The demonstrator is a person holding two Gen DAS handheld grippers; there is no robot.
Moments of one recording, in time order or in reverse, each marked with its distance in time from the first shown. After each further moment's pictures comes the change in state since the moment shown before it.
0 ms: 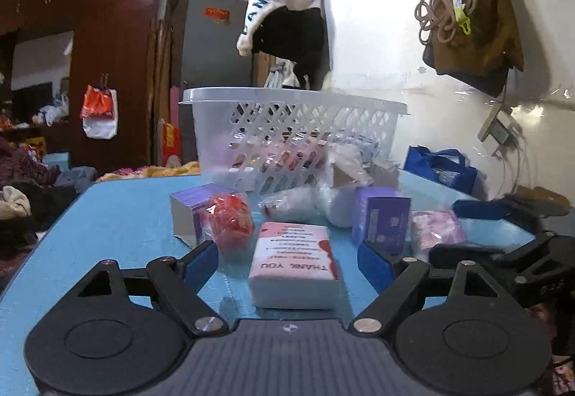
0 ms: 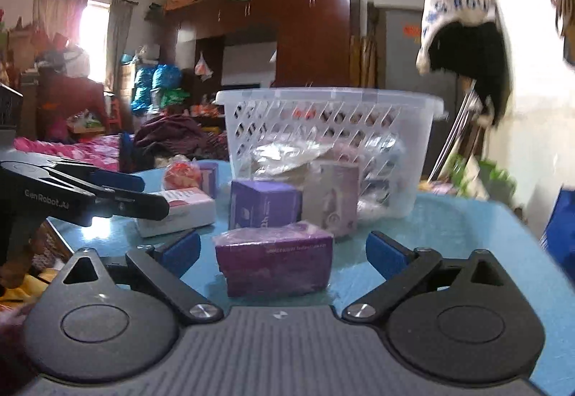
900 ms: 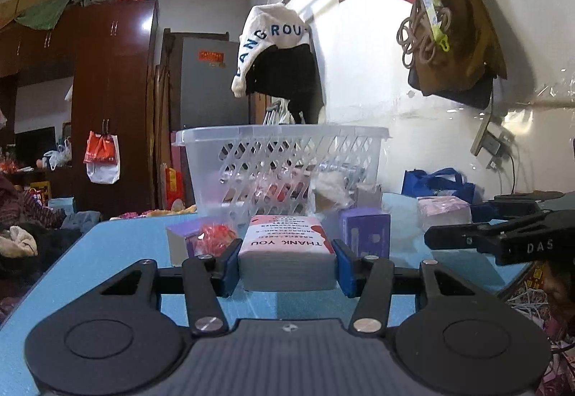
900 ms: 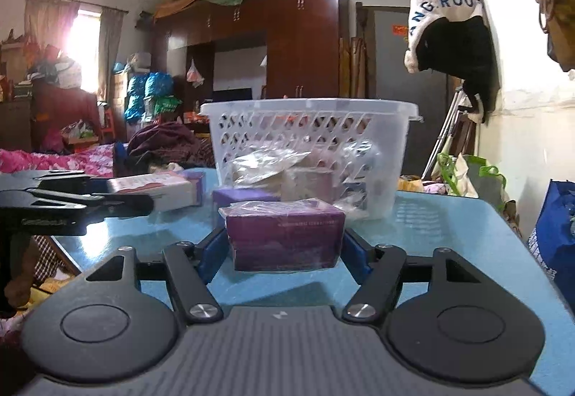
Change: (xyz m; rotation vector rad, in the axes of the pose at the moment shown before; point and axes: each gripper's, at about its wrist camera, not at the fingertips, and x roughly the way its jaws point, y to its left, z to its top) left arm -0.023 -0.019 -0.010 0.073 -0.139 0.008; right arm -0.016 -0.024 -0.001 0.061 -0.004 -0.005
